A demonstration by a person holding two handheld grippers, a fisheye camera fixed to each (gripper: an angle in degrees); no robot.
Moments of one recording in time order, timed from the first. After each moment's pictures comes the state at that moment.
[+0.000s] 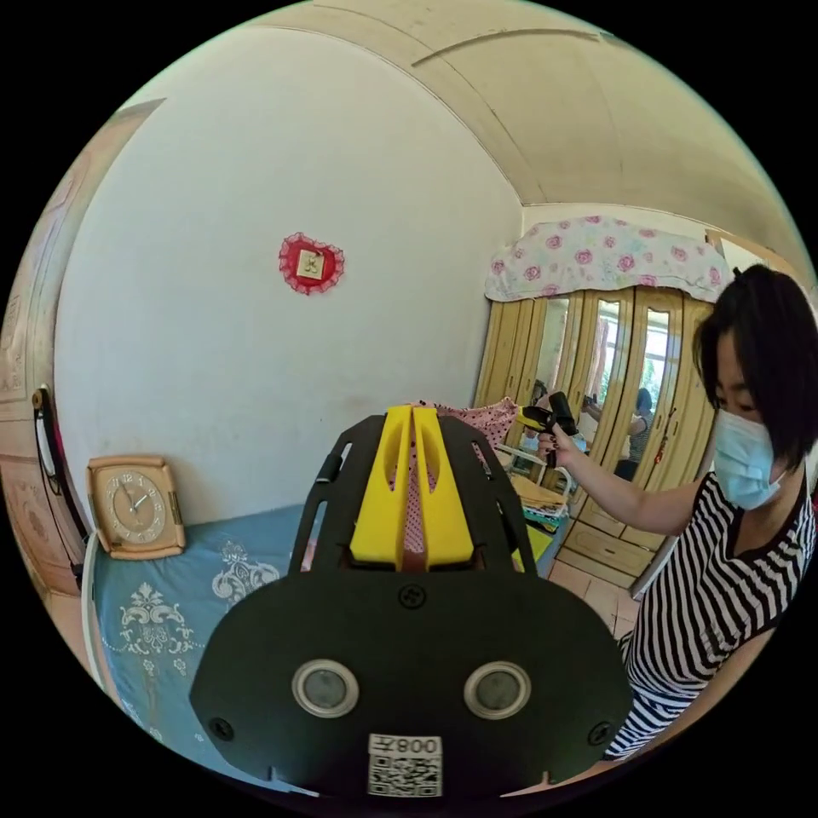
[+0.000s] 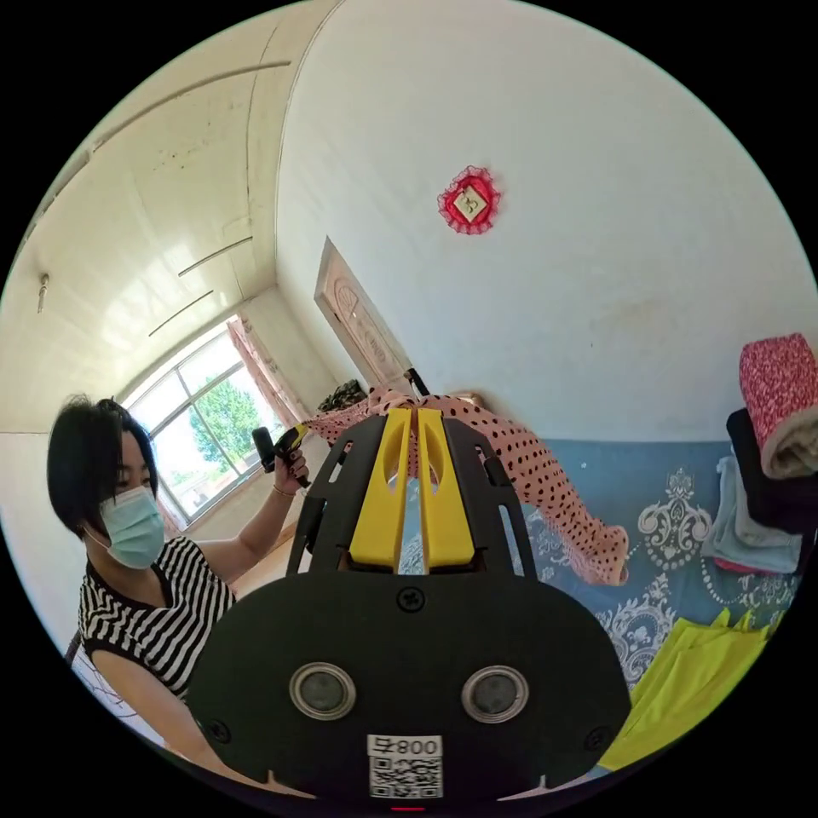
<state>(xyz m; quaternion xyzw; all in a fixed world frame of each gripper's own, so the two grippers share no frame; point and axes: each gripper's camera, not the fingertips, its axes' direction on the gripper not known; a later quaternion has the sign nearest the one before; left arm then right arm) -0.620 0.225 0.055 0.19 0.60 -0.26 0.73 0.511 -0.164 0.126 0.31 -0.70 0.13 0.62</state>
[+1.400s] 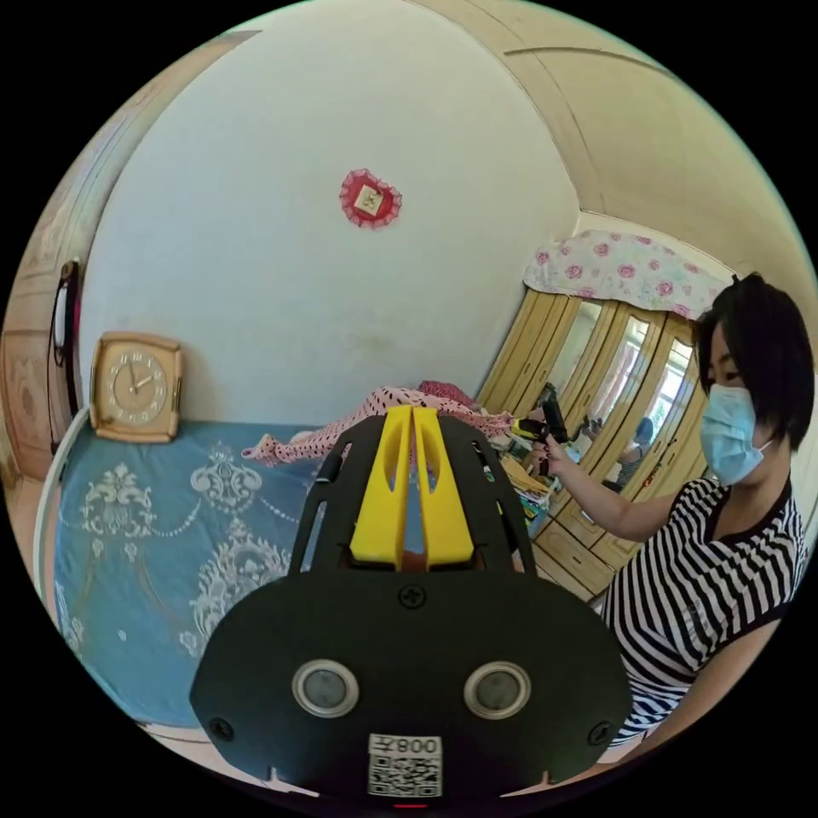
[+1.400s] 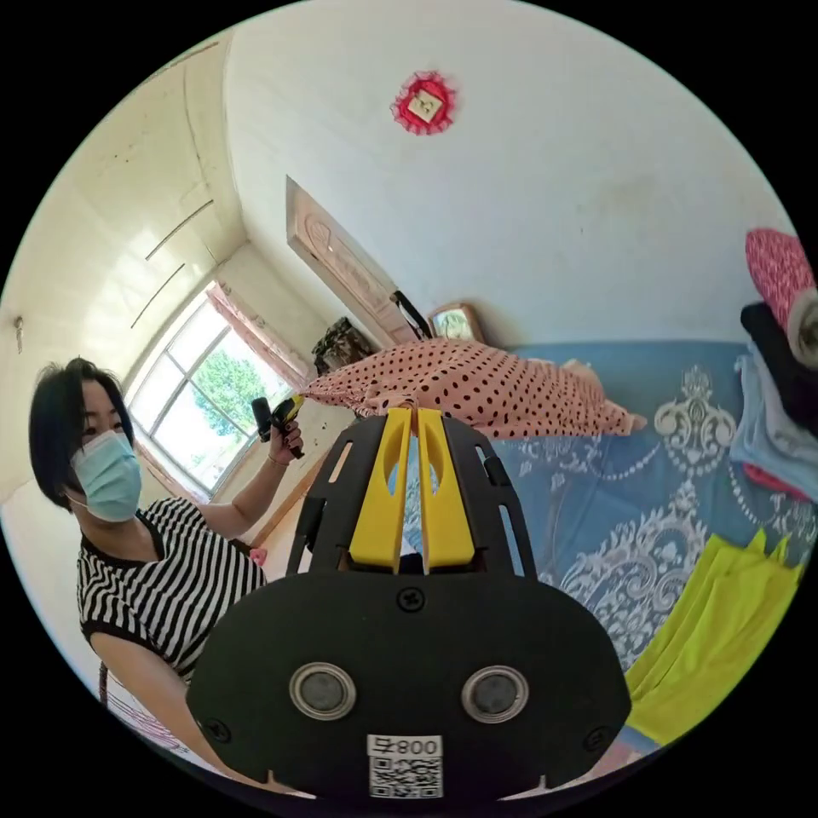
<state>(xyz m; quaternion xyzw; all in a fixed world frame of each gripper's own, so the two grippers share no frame) -0.662 0.322 0.129 0.07 0.64 -0.32 0.70 0.718 -0.206 0.239 0.17 -0.74 0.08 0.65</state>
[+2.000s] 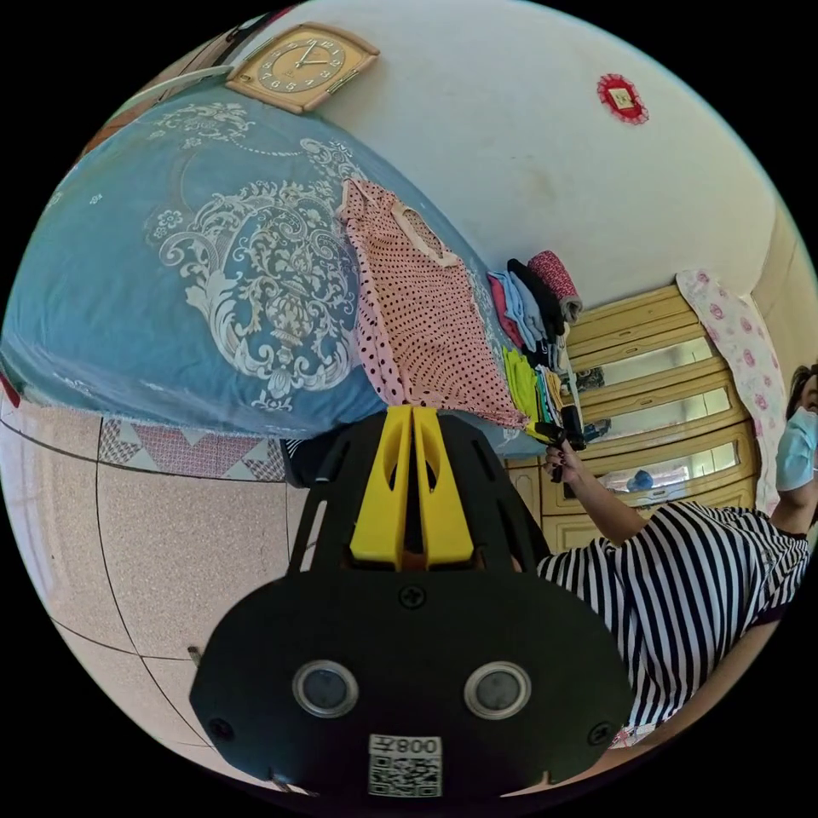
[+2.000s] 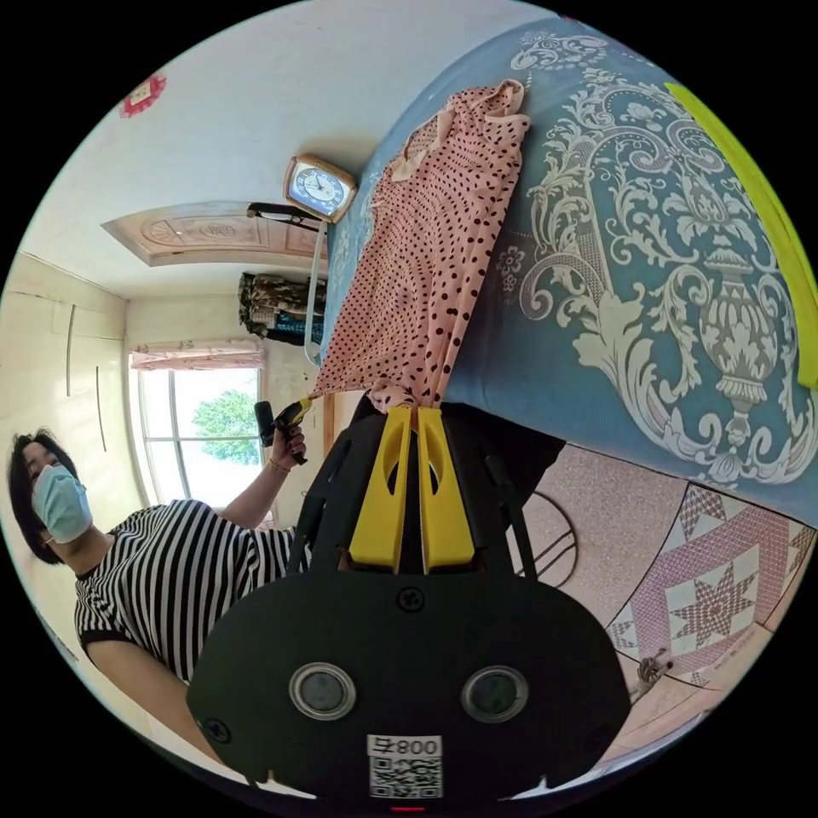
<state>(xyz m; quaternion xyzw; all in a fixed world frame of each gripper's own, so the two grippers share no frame) -0.511 0.504 0.200 -0.30 0.66 -0.37 0.59 0.638 -0.072 0.430 -0.16 -0.77 0.13 0.61</state>
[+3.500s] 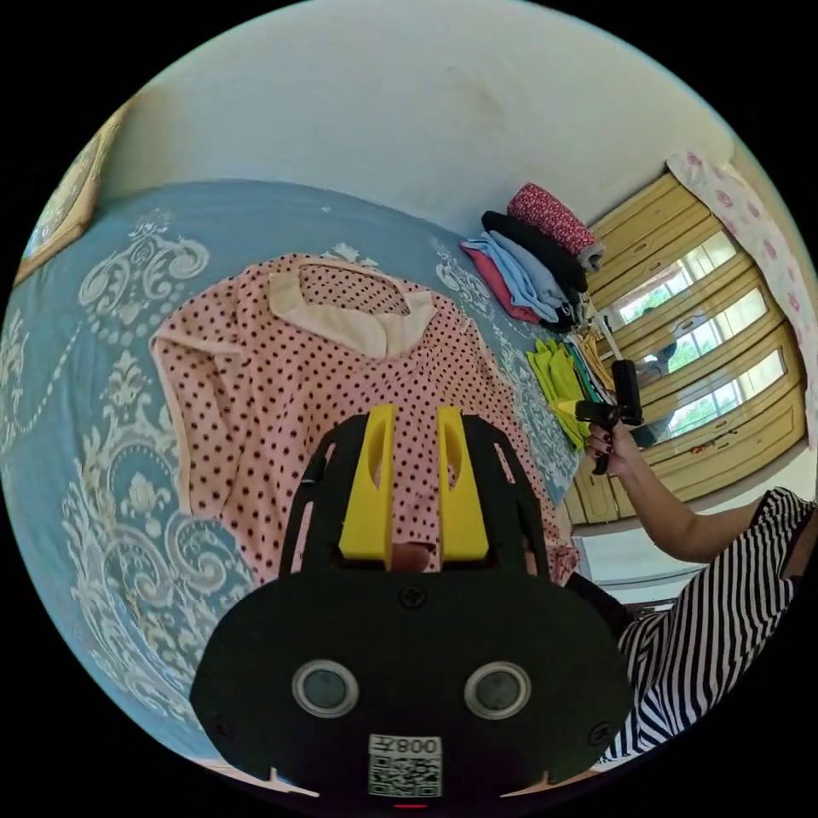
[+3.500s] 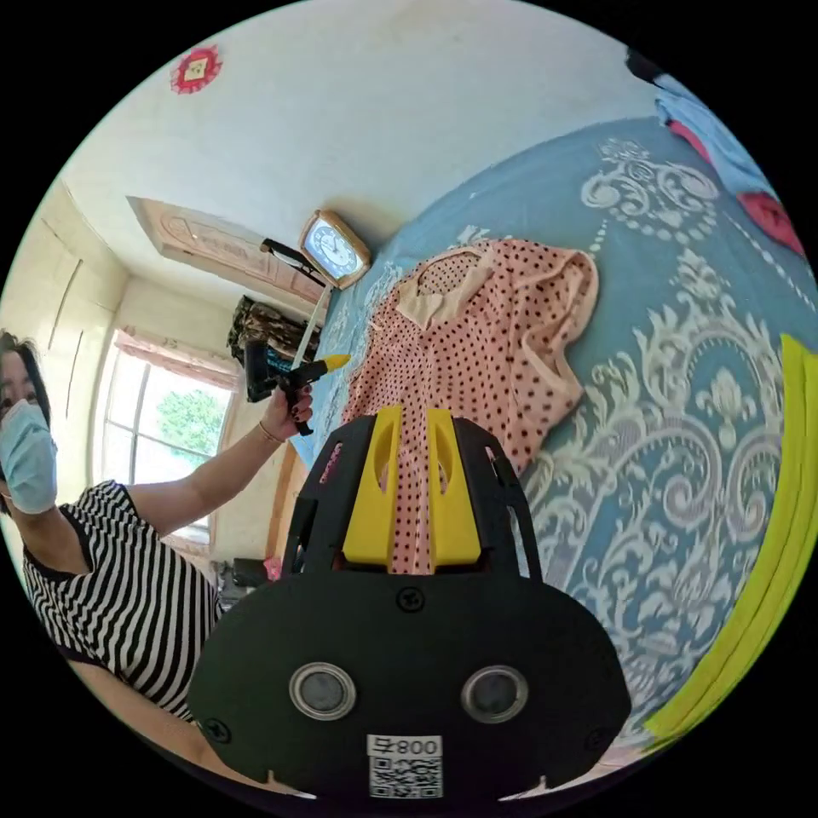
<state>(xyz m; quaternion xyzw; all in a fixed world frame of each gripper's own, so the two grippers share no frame) -0.332 0.136 0.505 -0.22 0.69 -0.16 0.67 0.683 -0.285 0.572 -0.02 -0.72 0.12 0.69</state>
